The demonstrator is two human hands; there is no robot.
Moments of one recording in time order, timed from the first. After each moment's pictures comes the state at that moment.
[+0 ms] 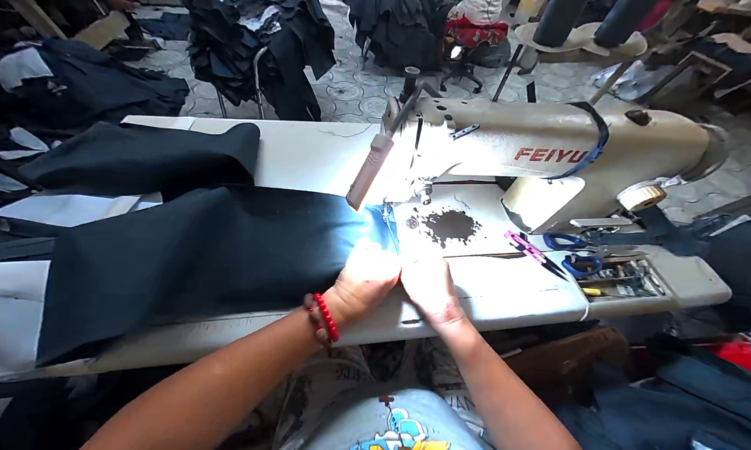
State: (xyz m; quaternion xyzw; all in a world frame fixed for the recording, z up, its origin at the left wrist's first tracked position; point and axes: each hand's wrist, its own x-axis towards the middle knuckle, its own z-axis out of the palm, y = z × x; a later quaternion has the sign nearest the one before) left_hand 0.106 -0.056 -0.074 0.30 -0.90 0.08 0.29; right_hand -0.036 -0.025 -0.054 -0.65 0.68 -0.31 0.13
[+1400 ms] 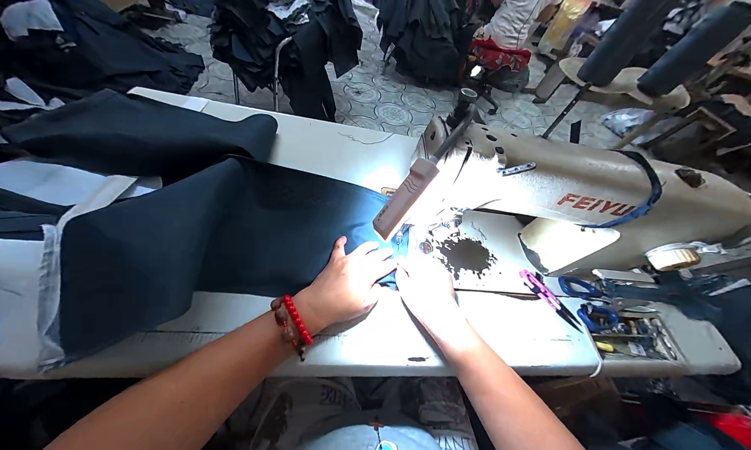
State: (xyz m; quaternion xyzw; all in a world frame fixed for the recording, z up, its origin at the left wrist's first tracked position) left_hand 0.143 -0.091 -0.079 0.36 -0.89 -0.12 0.24; right_hand -0.022 -0.069 -0.029 -0.72 0.68 -0.03 0.12
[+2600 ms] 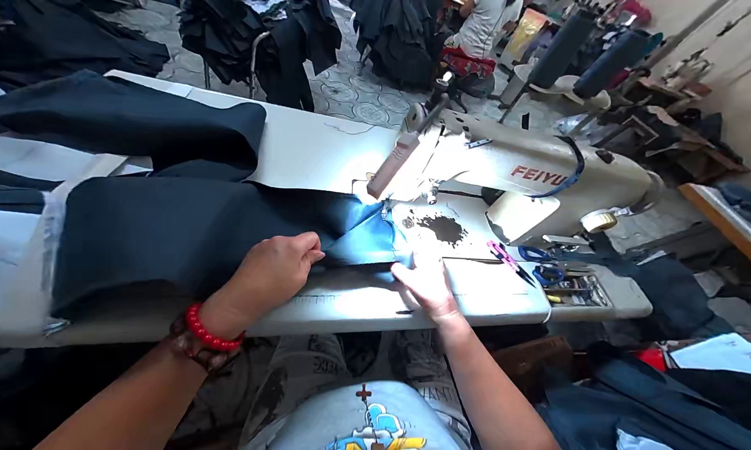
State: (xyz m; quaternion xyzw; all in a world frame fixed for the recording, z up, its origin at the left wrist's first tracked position) left_hand 0.216 -0.033 -0.024 0.52 -0.81 -0.16 0.20; right_hand -0.049 -0.022 -0.061 -0.63 0.61 -0.42 0.22
